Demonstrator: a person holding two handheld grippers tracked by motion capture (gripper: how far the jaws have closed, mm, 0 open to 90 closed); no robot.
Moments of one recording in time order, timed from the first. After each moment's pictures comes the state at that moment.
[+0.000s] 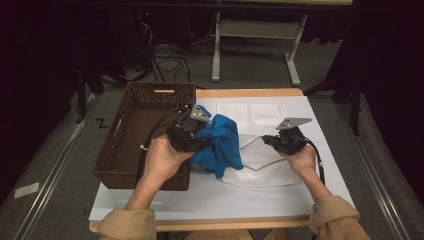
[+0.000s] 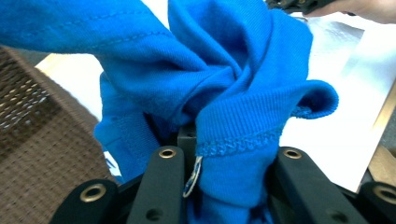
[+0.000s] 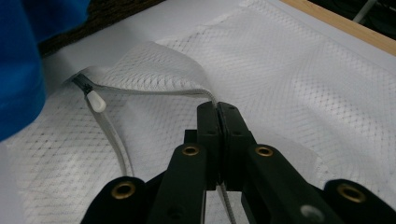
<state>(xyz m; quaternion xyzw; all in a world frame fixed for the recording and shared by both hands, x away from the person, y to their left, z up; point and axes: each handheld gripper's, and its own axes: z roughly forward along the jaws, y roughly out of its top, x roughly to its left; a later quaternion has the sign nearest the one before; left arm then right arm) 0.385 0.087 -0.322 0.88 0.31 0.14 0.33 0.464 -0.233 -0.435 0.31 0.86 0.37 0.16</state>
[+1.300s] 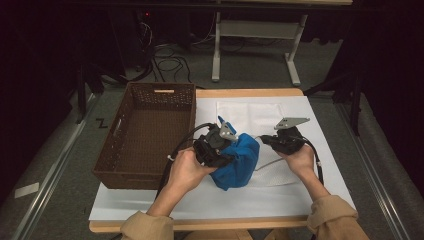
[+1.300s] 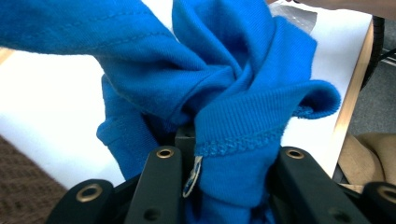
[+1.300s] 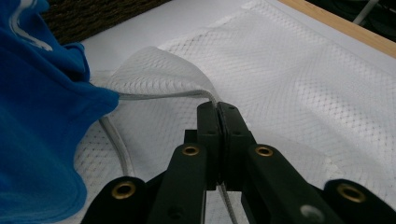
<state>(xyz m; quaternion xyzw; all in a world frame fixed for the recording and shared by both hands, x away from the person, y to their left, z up) 0.375 0.032 -0.355 0.90 0.26 0.11 0.33 0.464 -0.227 -0.435 0.31 0.86 0.37 0.16</state>
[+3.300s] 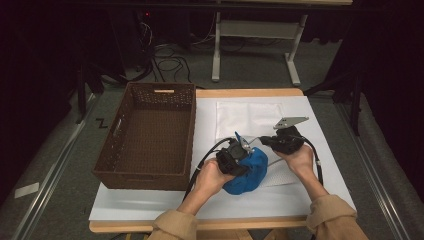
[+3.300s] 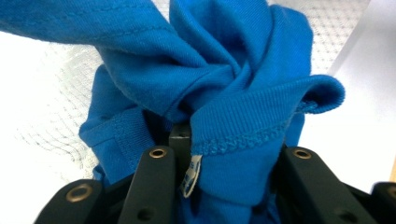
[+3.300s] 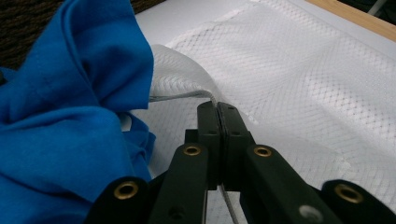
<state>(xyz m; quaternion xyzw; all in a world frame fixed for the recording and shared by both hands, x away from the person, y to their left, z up) 0.406 -0.022 -0.445 0.91 0.28 0.08 0.30 0.467 -0.227 -0.437 0.31 0.87 0.37 0.14</state>
